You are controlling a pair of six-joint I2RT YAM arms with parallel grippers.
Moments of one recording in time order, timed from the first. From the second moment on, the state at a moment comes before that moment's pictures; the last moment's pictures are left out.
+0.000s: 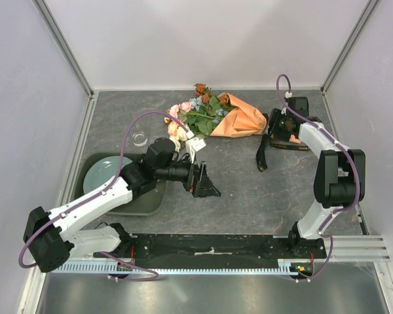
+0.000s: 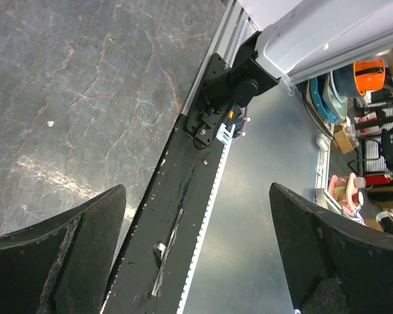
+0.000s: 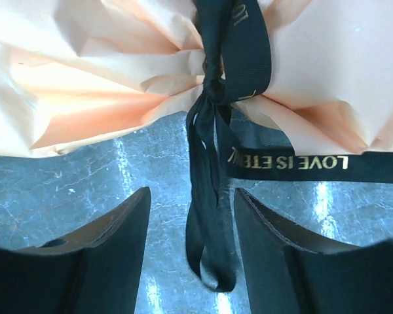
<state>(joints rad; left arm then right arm) -0.80 1.12 0.86 -0.16 0.65 -0.51 0.01 1.76 1.23 -0.36 -0.19 0.36</state>
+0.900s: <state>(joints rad) -0.95 1.45 1.04 -0.07 0.55 -0.53 0.01 1.93 1.51 -0.43 -0.02 0.28</state>
